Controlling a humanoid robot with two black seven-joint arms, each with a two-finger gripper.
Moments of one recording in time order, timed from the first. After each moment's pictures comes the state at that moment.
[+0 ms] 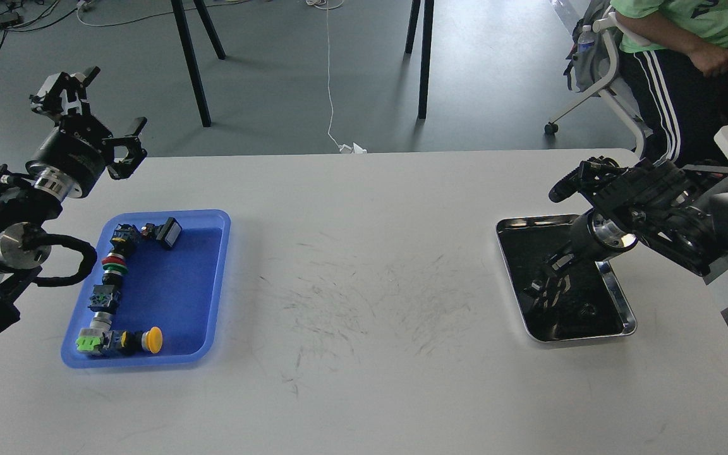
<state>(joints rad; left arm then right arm) -0.80 0.52 -0.43 -0.59 -0.16 -0.49 -0.44 1.24 -0.33 -0.57 0.56 -1.54 0.48 0.49</state>
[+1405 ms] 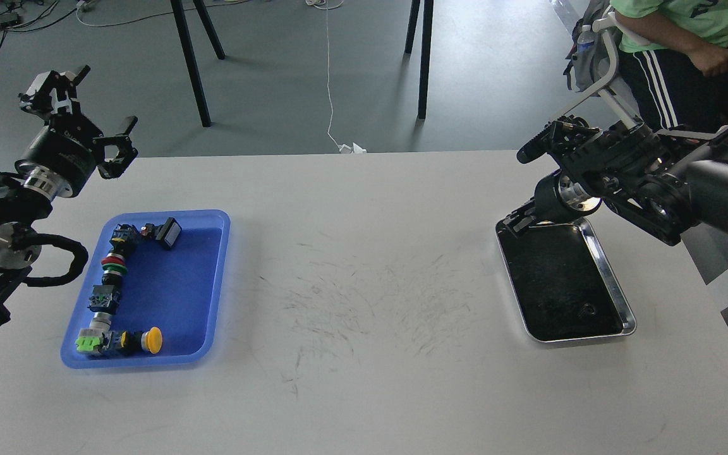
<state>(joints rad) -0.80 0.55 -0.43 -0.59 -0.16 -0.49 -0.44 1.32 -0.23 -0.44 0.54 -1.52 0.36 0.49</state>
